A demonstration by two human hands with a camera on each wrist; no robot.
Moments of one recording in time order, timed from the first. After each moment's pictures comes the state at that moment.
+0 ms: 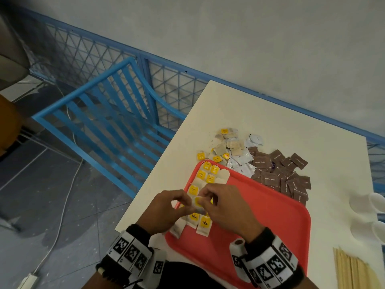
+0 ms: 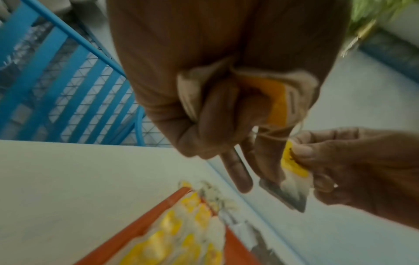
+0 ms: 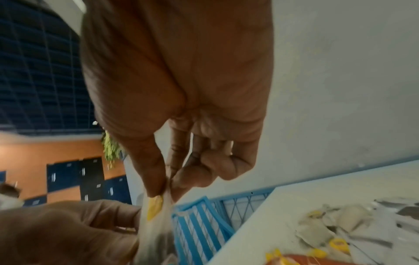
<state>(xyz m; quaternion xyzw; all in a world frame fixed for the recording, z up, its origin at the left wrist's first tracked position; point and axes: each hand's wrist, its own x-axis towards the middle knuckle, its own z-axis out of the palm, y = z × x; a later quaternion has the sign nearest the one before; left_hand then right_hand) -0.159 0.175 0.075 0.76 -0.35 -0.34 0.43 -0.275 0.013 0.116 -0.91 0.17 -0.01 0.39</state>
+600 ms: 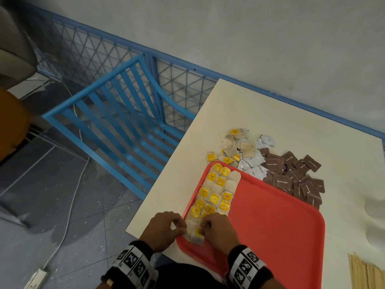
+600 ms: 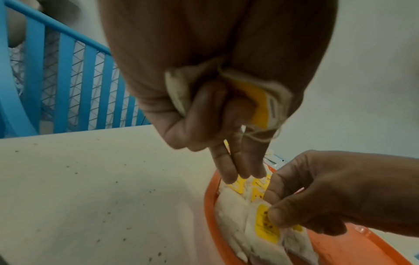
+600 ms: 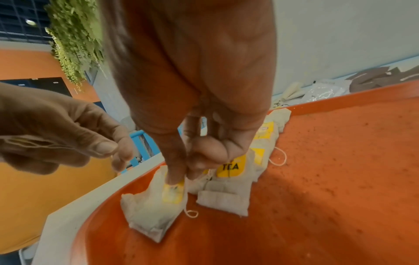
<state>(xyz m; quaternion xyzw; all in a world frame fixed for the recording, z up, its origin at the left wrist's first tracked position) -0.153 0.225 -0.004 0.82 -0.33 -0.37 0.28 -0.276 0.056 -0.007 -0.86 0.30 0.20 0.38</state>
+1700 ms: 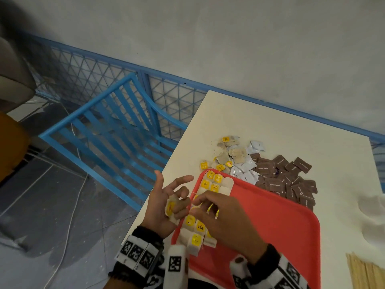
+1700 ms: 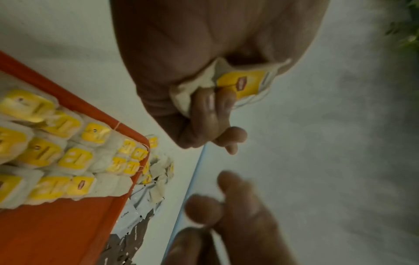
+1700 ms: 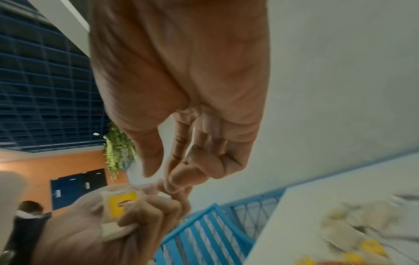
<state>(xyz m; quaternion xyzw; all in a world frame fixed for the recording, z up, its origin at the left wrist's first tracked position) -0.138 0.156 0.097 0.35 0.07 -0.53 0.76 -0.271 0.041 0.141 -0.85 0.19 -0.07 0.49</state>
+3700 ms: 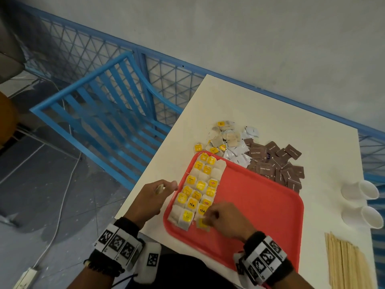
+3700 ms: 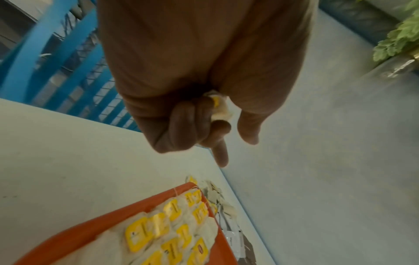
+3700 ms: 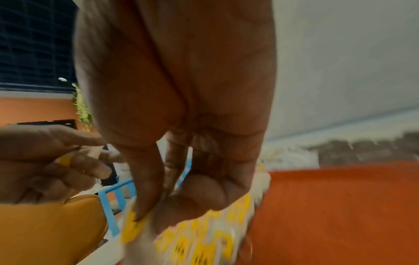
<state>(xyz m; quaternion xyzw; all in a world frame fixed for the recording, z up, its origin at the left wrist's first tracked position) -0.164 0.199 0.084 0.78 -0.14 -0.38 0.48 -0.324 0.018 0.053 -0.86 0.21 0.19 0.42</state>
